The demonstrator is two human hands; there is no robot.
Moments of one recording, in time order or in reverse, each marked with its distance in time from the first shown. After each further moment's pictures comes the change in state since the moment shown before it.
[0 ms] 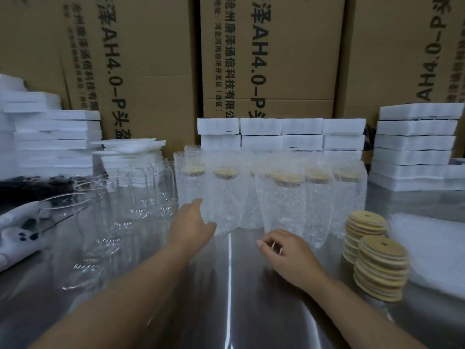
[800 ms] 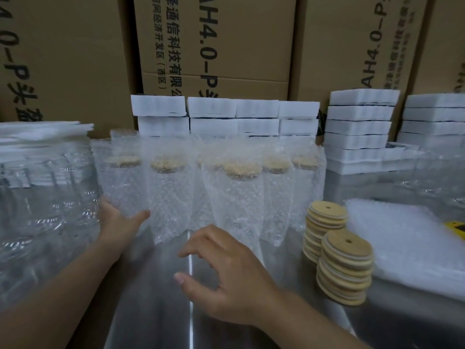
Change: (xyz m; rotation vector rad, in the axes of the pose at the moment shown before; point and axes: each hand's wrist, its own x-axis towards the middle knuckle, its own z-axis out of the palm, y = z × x) left_hand 0.090 -0.052 0.067 -0.524 0.209 -0.250; right_hand -0.005 -0.036 -0.003 0.081 0.028 -0.329
